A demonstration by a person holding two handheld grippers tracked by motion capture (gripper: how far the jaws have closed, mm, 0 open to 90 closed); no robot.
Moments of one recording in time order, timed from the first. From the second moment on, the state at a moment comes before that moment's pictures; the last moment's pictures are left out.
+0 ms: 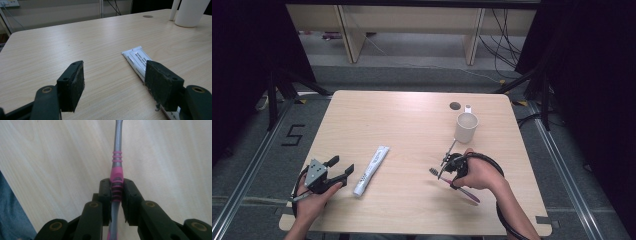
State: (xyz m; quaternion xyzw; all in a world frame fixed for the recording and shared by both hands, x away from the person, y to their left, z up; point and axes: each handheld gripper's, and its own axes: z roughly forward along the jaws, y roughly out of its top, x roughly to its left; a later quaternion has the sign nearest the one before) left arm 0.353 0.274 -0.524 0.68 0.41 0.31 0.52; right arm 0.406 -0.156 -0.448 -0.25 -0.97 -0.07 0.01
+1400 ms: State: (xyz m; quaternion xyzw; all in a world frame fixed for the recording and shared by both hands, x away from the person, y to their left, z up) left arm 0.353 0.274 -0.524 0.68 0.41 0.31 0.52; right arm 0.412 -0.212 -0.419 -0.34 -0.89 -0.28 -0.13
